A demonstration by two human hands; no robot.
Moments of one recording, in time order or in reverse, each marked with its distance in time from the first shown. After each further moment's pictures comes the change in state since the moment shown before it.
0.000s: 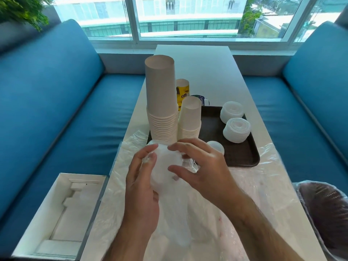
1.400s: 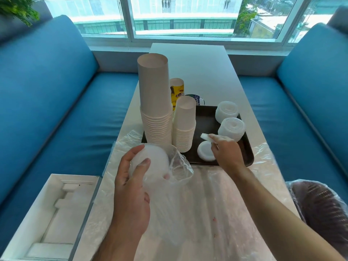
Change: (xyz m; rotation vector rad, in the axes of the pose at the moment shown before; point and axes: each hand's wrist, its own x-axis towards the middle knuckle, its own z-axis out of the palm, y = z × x) left_hand 0.009 -0.003 -0.002 -0.051 0.096 -0.041; right_hand 0.011 0.159 -0.015 -0.532 0.027 0.318
